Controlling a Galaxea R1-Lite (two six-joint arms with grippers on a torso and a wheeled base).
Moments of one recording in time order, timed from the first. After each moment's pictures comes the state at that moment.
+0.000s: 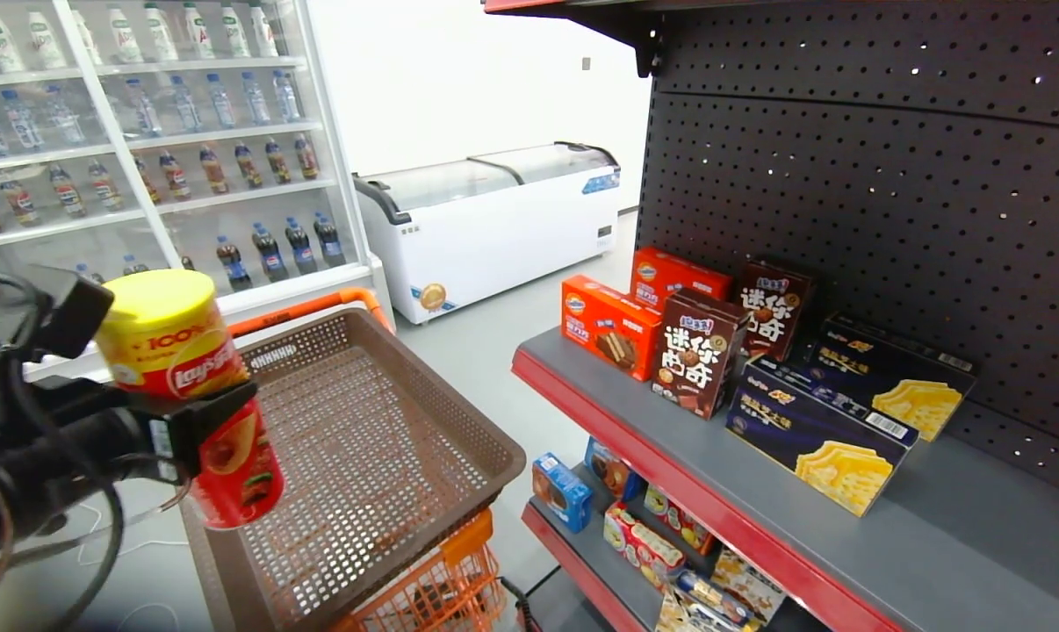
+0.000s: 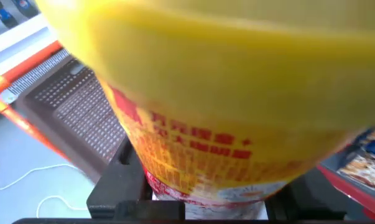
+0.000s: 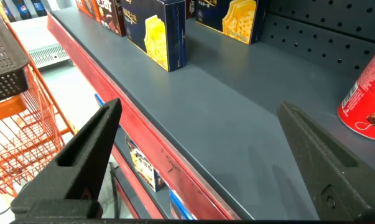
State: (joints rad) left arm -0.10 1.23 -0.51 -0.48 -0.04 0.07; right arm 0.00 0.00 0.00 0.00 0.02 0.01
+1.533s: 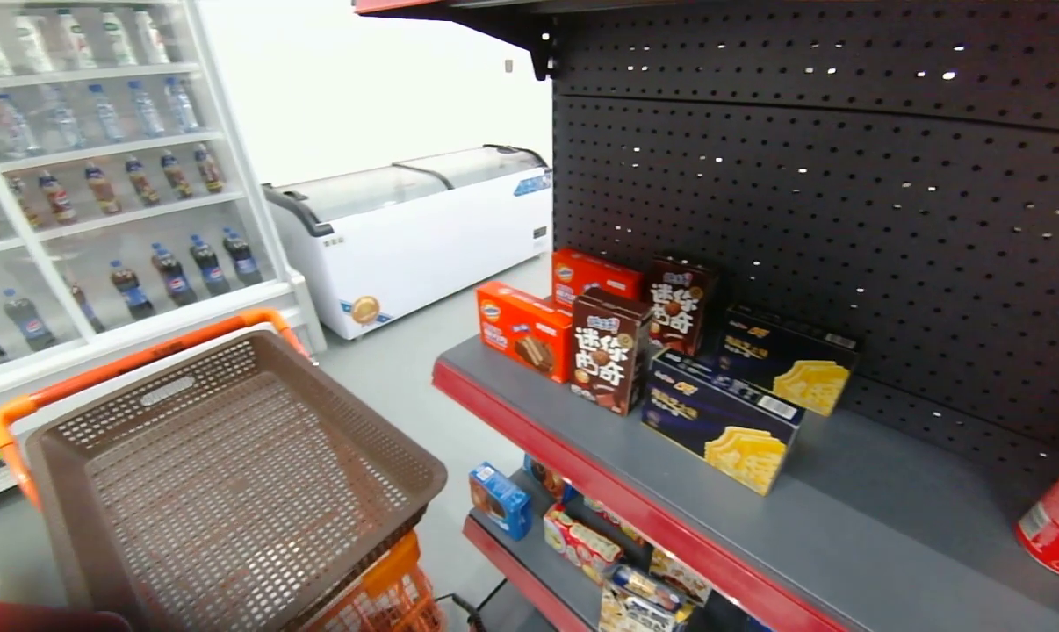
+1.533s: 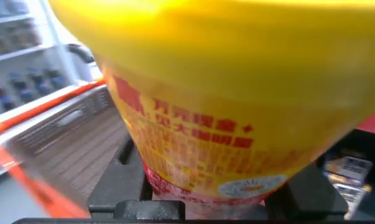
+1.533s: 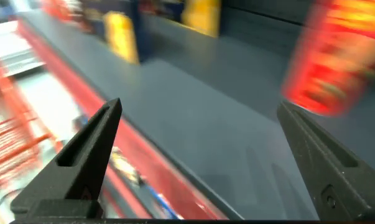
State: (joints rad) left arm -0.09 0.27 -0.12 -0.31 -0.02 0.06; right arm 0.00 0.00 0.00 0.00 0.02 0.01
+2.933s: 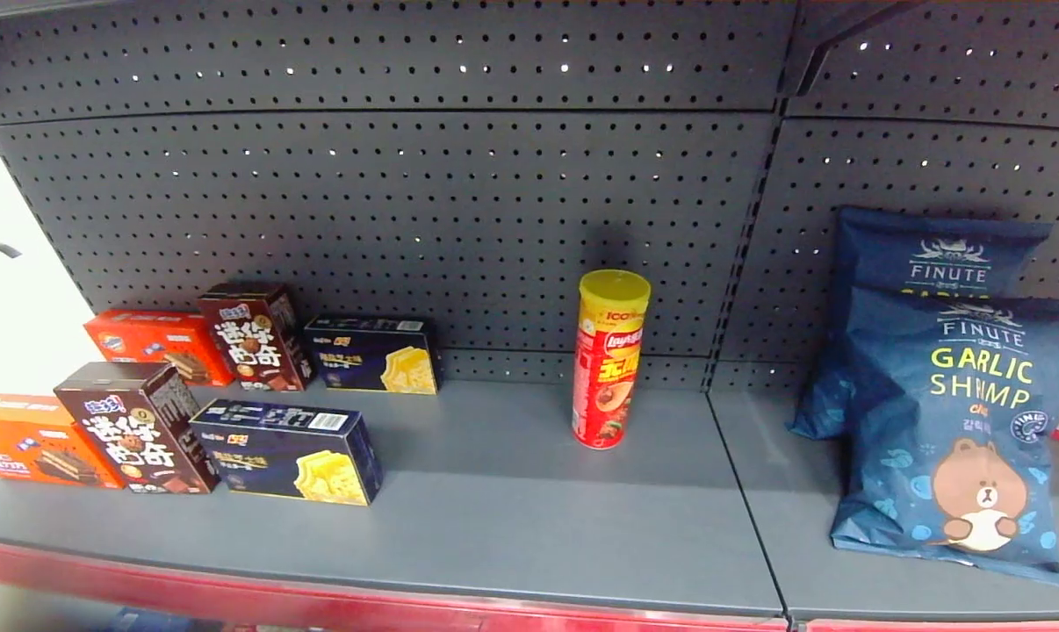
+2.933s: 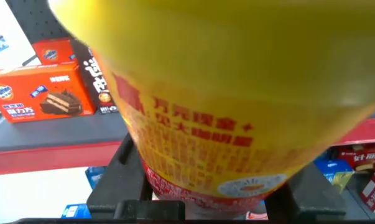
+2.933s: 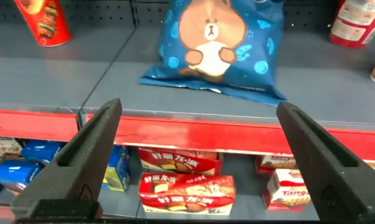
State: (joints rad) left arm -0.09 0.09 -0.16 0.00 -0.02 0.06; right arm 0.00 0.00 0.00 0.00 0.02 0.01
